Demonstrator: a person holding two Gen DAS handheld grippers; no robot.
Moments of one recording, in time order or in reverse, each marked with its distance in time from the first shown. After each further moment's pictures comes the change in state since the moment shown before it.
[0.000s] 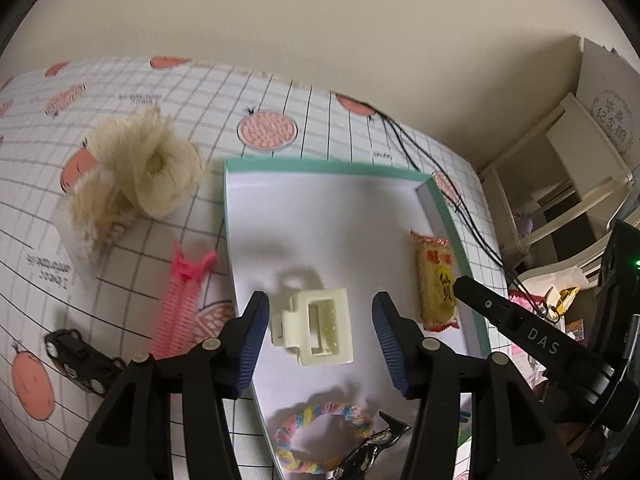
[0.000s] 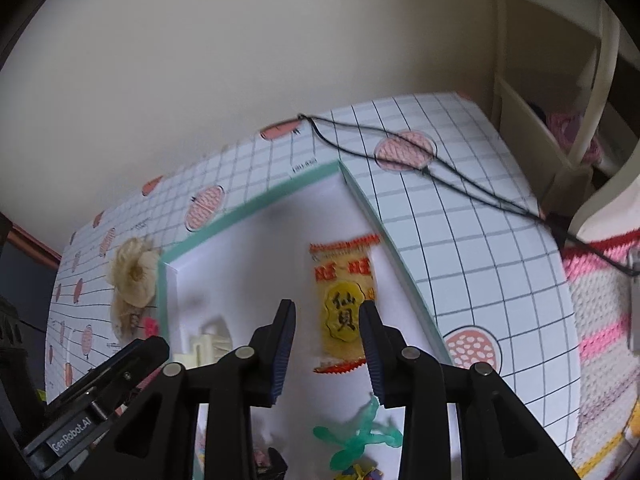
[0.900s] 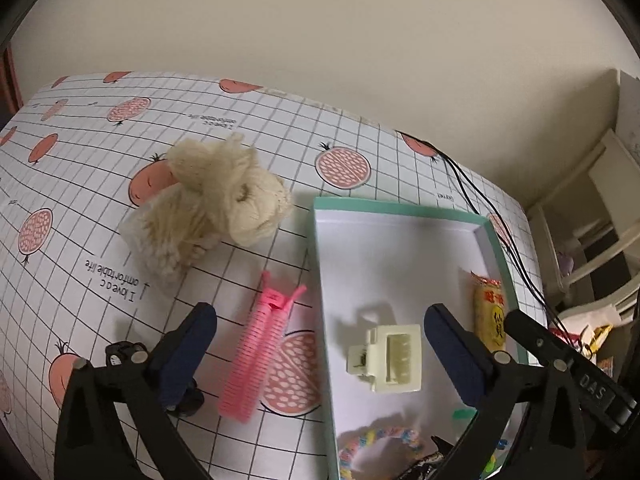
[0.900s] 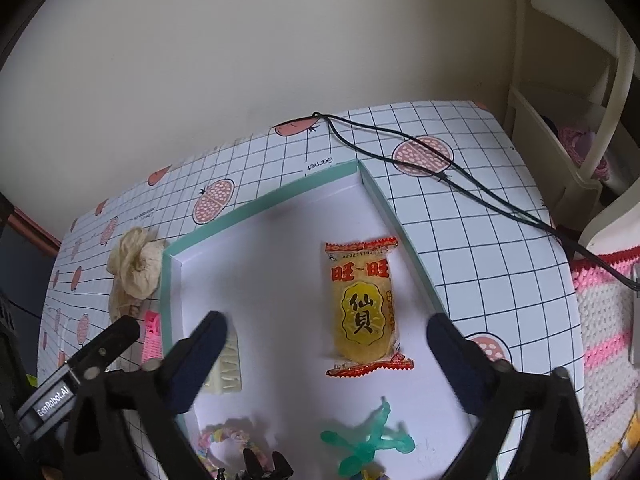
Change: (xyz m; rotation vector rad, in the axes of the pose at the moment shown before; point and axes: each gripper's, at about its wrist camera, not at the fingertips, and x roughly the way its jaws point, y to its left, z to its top) left arm -0.016 0.042 0.010 -0.078 -0.099 0.157; right arm 0.008 0.013 -0.003 -0.051 -0.004 -0.004
